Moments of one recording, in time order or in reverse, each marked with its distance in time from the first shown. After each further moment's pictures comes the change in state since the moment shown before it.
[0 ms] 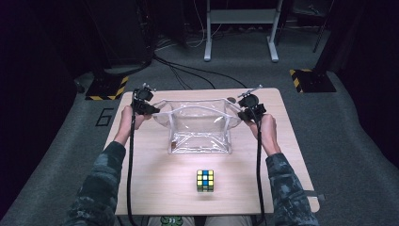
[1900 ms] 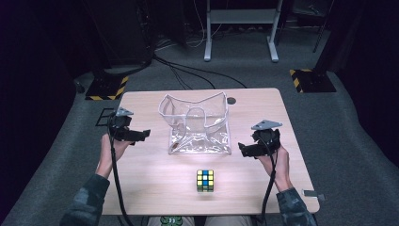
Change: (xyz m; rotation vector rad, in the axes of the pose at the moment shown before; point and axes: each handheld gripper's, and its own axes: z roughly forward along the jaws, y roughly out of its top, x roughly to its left) left arm -0.017 -0.117 -0.054 -0.214 0.080 -0.011; right arm 0.025 -0.108 -0.044 -0.169 0.012 -0.025
